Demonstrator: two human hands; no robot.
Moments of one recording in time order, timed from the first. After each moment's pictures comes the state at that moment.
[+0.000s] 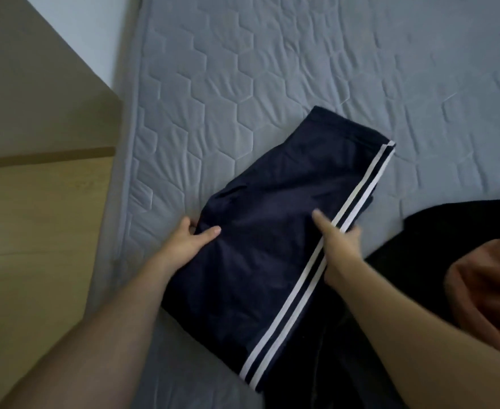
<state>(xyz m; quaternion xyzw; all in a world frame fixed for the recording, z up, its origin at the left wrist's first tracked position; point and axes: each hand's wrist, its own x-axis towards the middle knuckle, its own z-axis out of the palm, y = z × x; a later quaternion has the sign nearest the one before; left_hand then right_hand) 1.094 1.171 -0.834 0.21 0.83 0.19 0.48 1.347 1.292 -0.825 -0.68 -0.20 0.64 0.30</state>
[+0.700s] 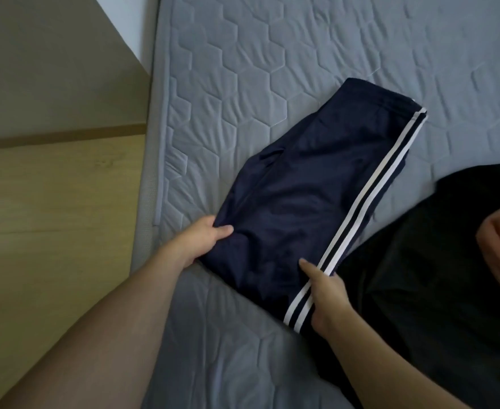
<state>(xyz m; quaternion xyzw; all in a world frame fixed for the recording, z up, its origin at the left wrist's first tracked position) 1.084 1.102 -0.814 0.18 0.74 0.27 0.59 1.325 1.126 -0.818 -0.66 -0.09 0.72 0.20</state>
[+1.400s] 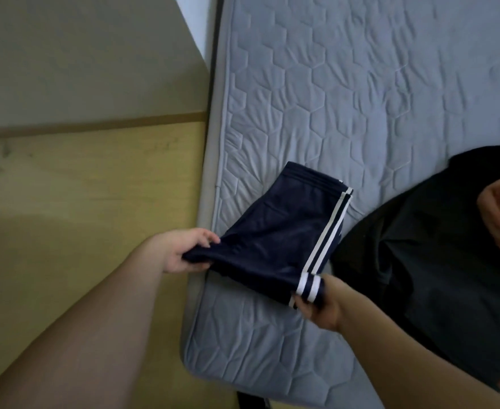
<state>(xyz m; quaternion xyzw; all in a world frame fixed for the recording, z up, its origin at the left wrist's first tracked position) 1.064 0.954 -0.673 -0.06 0.76 0.20 0.62 1.328 1.027 -0.707 -0.64 0.04 0.76 -0.03</state>
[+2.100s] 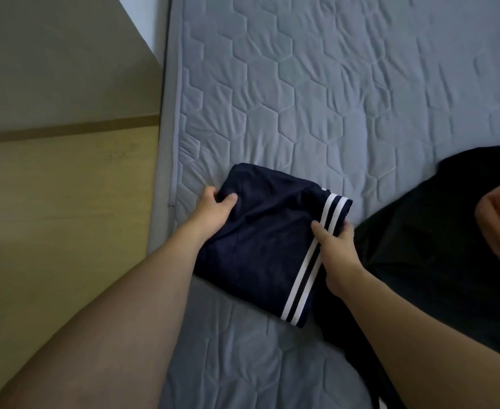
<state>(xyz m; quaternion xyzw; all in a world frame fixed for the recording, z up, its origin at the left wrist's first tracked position) 1.086 1.095 -0.802 0.21 0.83 0.25 0.46 1.326 1.141 -0.797 -0.64 -0.29 0.67 0.24</state>
